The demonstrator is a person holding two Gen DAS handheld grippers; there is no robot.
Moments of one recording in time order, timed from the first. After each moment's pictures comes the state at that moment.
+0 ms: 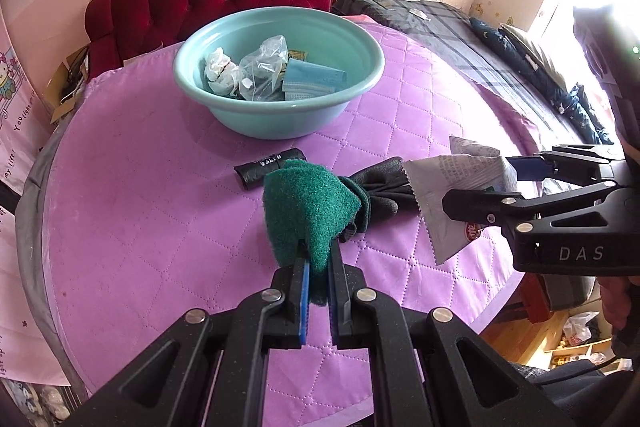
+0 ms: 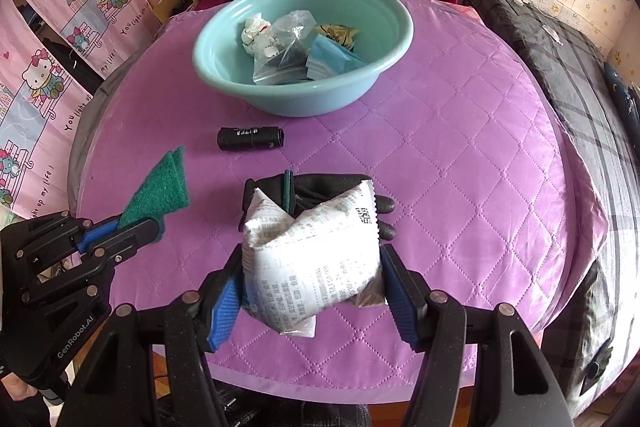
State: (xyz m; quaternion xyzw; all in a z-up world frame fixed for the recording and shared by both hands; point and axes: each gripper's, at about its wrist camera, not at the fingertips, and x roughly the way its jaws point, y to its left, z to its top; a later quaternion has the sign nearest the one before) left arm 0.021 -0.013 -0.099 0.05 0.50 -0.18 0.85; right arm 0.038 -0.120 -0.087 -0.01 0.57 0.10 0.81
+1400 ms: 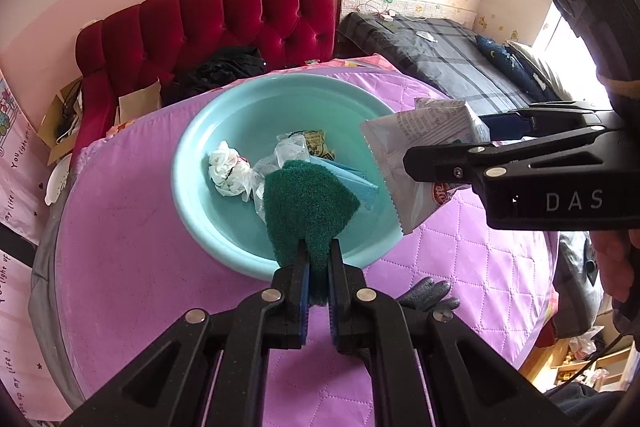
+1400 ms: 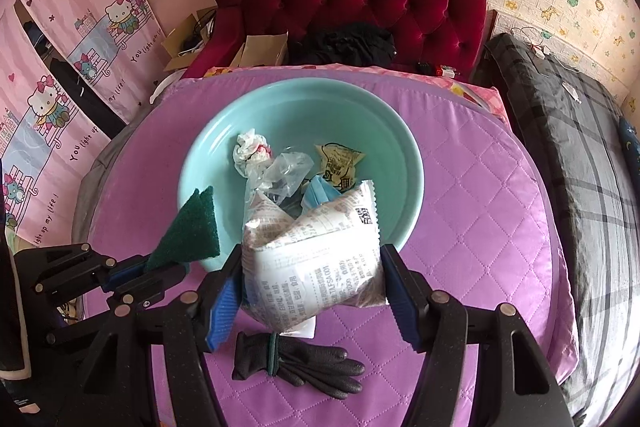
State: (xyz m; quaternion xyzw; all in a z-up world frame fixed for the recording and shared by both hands) left arm 0.142 -0.027 -0.055 0.06 0.47 -0.19 0.86; right arm 0.195 -0.113 -0.034 -0.03 0.53 0.13 0.84
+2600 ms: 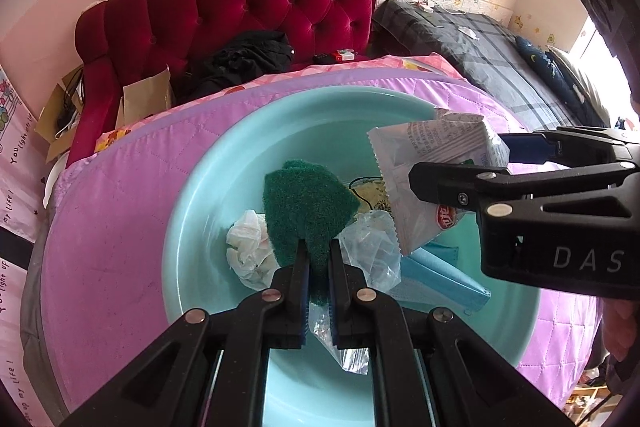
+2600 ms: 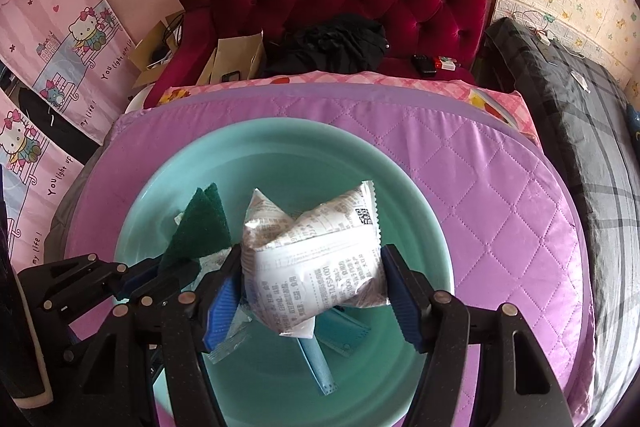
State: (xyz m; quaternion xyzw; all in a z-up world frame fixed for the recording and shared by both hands) left arm 0.282 -0.023 -0.111 0.05 0.50 -0.15 0.85; right arm 0.327 -0.101 -0.099 0.00 0.55 0.11 0.83
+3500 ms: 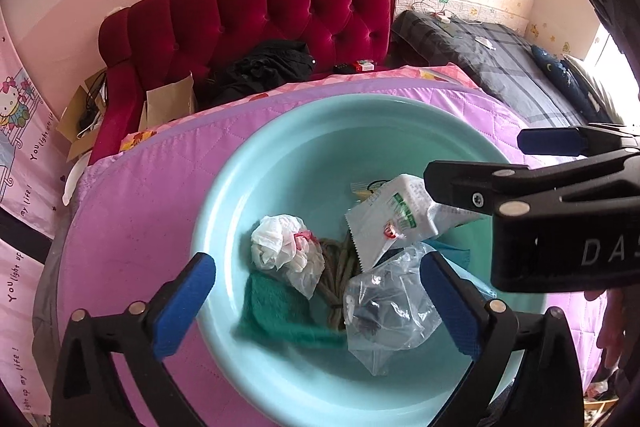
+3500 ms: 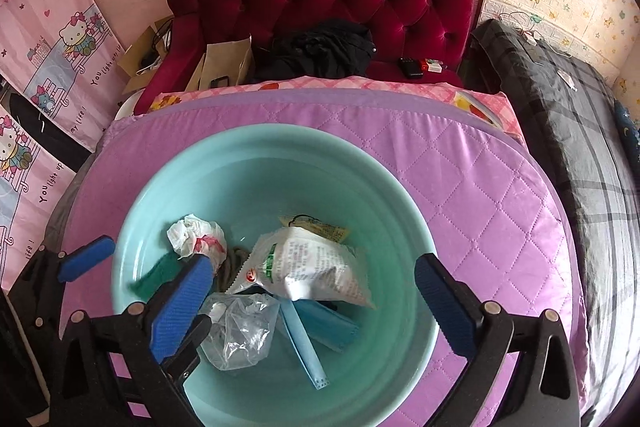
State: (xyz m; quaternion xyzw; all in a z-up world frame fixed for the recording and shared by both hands) left arm 0.273 -0.015 -0.105 0.06 0.49 -0.11 0.87; right arm 0.319 -0.101 -0.091 -0.01 0.54 0.08 0.83
